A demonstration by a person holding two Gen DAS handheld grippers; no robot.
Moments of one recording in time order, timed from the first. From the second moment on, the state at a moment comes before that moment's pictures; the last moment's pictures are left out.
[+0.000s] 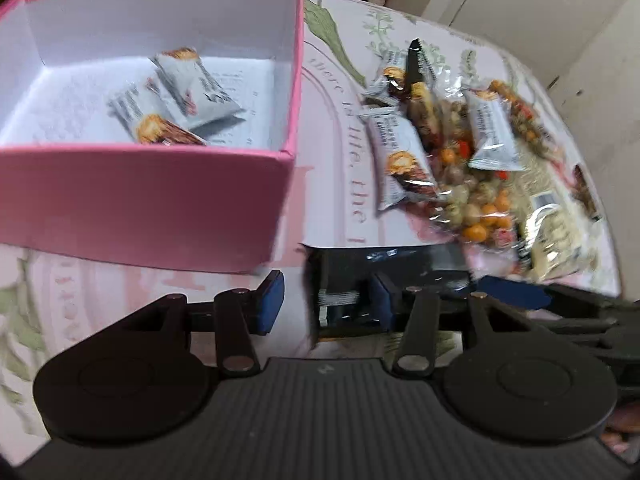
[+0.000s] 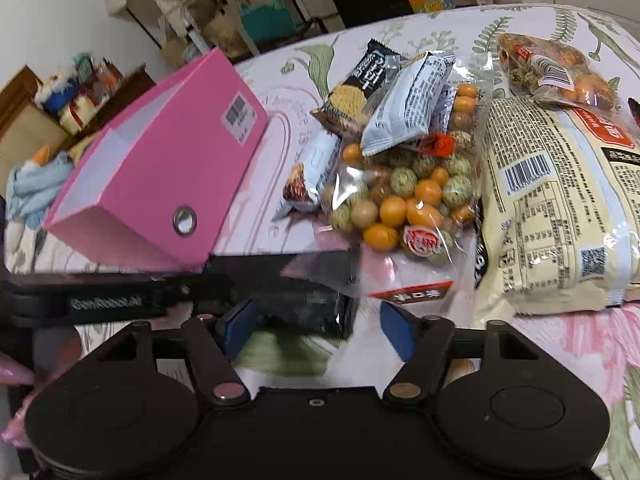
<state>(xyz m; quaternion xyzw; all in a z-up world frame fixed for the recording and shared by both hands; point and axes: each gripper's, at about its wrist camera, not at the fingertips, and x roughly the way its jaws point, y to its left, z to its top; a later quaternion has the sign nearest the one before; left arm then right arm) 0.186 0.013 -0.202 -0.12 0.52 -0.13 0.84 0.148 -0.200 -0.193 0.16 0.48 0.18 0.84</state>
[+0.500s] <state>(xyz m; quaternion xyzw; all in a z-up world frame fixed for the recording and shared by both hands) 0.175 -0.004 -0.184 -0.12 0.55 -0.17 0.81 0.132 -0.180 -0.177 0.09 0.51 0.16 0.84</state>
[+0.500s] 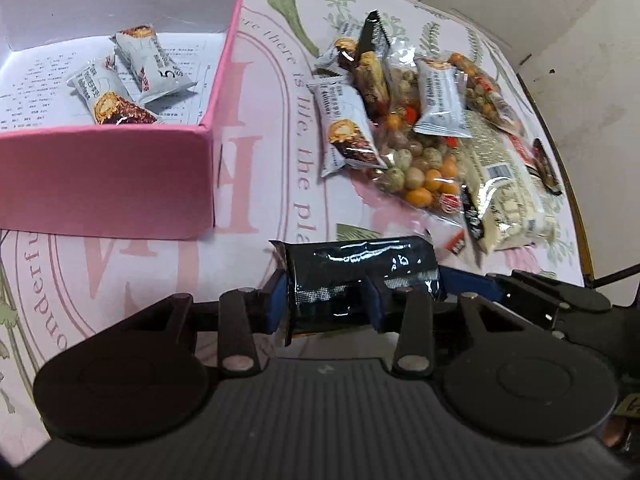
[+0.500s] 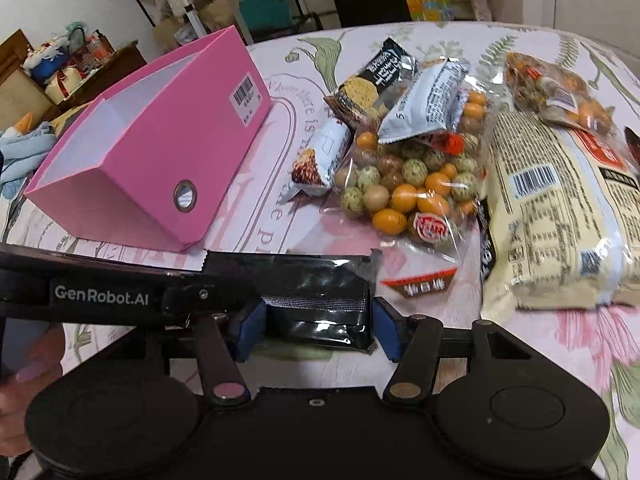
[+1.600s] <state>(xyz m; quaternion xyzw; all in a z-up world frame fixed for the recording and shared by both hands) 0.157 0.101 -0.027 -0.11 0.46 -0.17 0.86 0.123 -0.094 -0.026 0.00 0.43 0.23 0.87</state>
